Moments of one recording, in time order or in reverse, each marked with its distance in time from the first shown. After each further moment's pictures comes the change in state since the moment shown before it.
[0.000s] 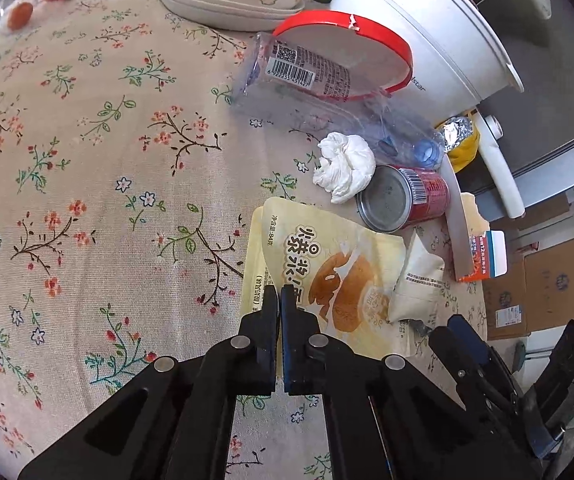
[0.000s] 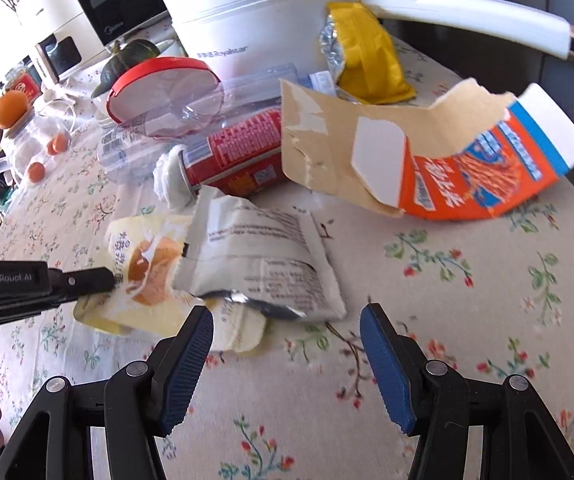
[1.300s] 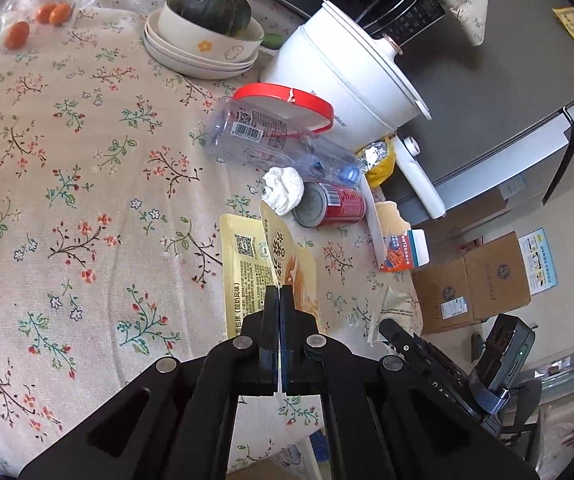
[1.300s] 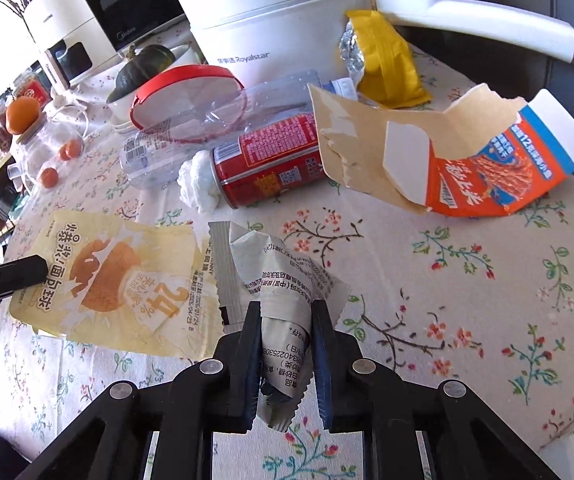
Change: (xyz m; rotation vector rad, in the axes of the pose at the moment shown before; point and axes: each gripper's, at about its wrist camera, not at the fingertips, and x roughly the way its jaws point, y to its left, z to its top) left arm -0.080 0.019 -0.018 0.050 -0.060 -0.231; right arm -0.016 0.010 -0.007 0.031 -0.001 0.012
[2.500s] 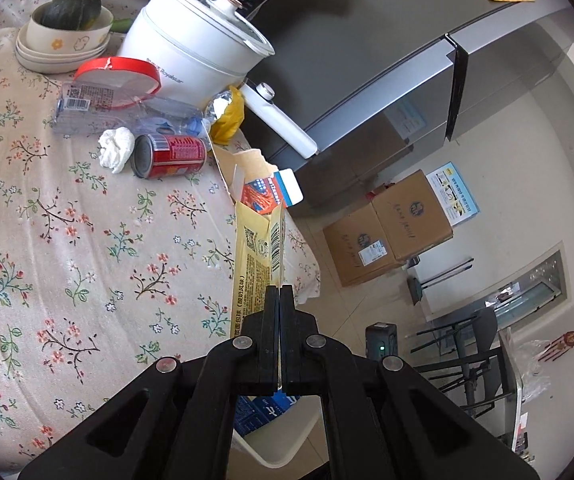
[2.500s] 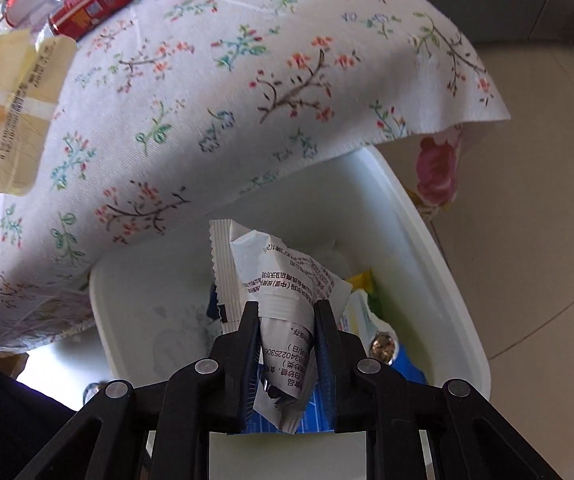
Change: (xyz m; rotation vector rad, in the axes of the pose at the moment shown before) left arm -0.014 -0.087 -0.061 0.209 0.081 -0.313; right arm -0.058 -0.106 -0.118 0.168 0.356 -0.221
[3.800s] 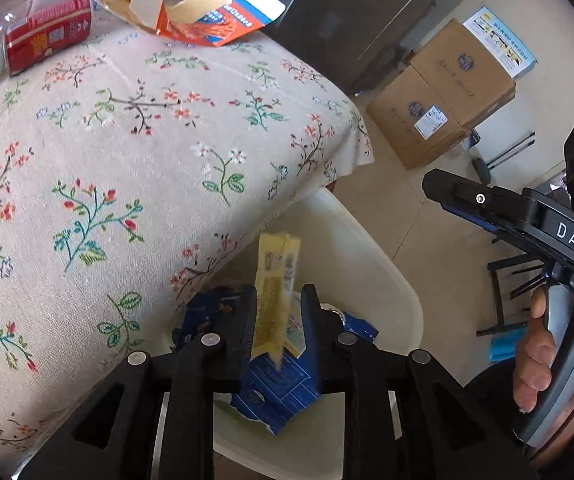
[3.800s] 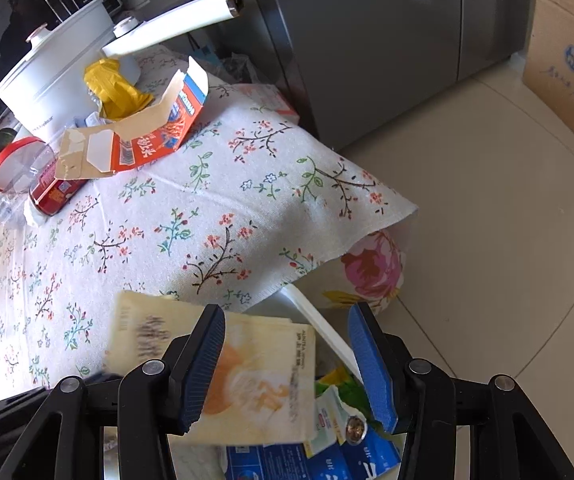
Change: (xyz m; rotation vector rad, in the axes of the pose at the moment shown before) left arm 0.194 -0.031 -0.094 0.242 0.338 0.250; right arm -0.067 -0.049 0.012 0.227 -0.329 0.015
